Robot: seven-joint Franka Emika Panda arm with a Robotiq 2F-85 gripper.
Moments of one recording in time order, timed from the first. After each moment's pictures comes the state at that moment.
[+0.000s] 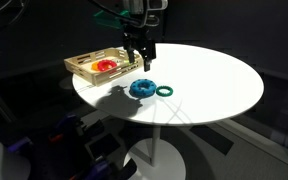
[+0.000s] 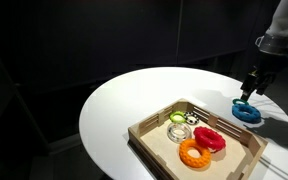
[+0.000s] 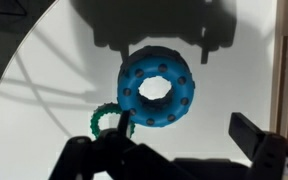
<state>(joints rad) -0.01 -0.17 0.04 -2.60 -0.01 2.48 0.14</state>
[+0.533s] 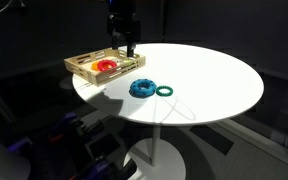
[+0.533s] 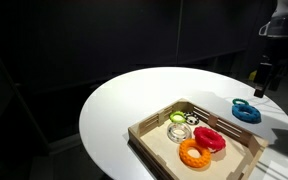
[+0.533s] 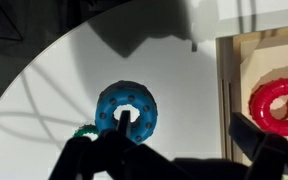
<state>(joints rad) 0.05 -0.29 0.05 -2.54 0.06 2.16 0.10</state>
